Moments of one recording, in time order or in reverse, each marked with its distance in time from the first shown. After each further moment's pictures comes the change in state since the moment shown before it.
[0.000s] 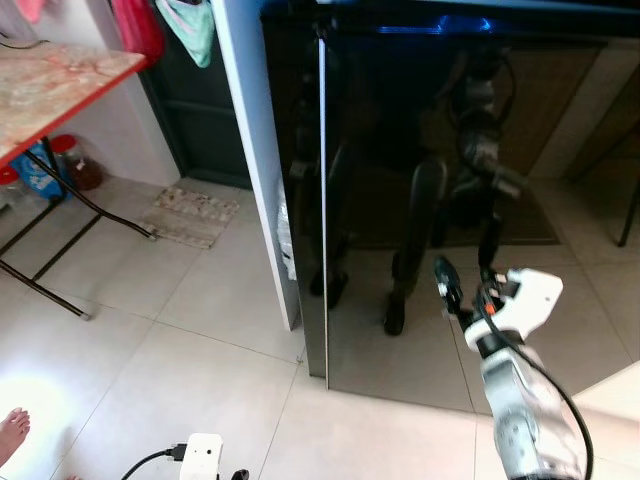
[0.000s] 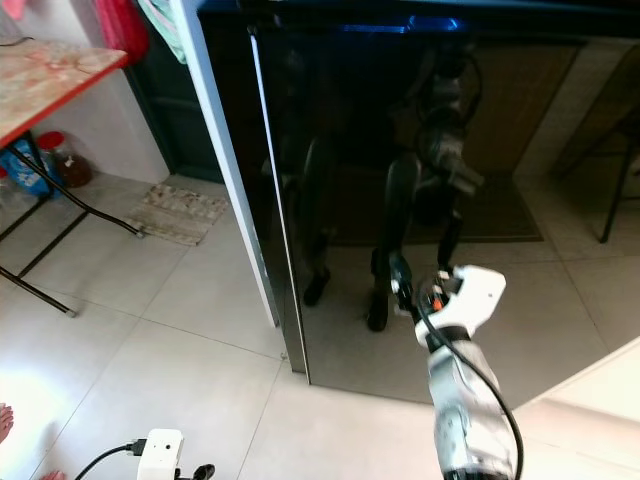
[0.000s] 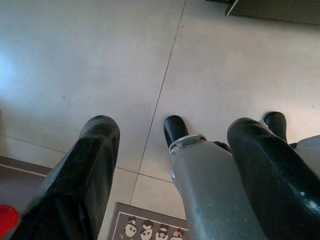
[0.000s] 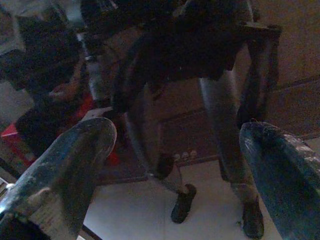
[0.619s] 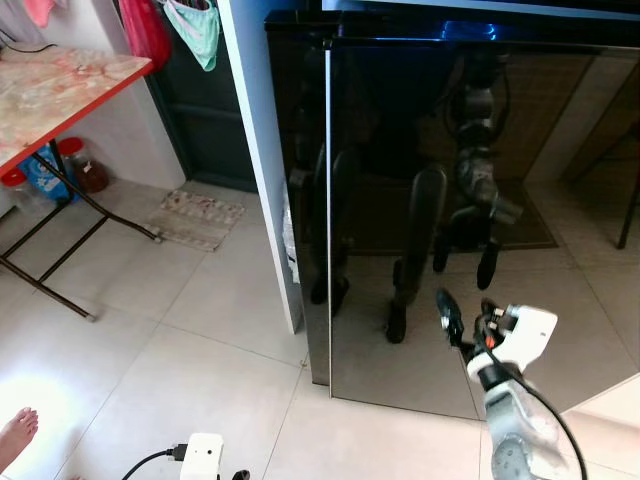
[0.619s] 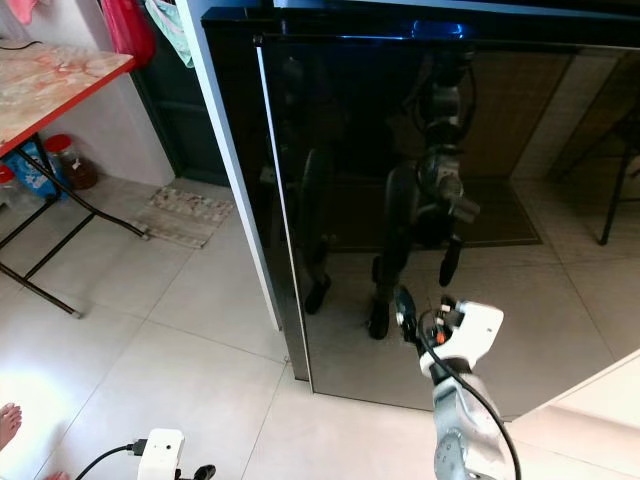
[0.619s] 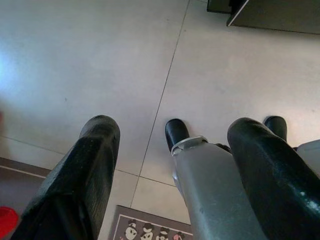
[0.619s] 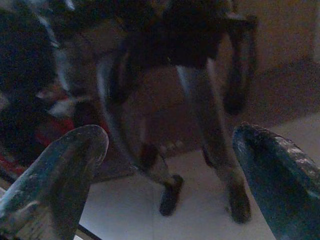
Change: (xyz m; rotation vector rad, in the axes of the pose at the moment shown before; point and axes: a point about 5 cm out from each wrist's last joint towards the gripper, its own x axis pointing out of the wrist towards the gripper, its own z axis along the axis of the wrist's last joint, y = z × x) left arm 0.000 0.000 0.000 0.004 0.000 -0.012; right arm -0.023 -0.025 -0.037 0.011 0.040 -0.015
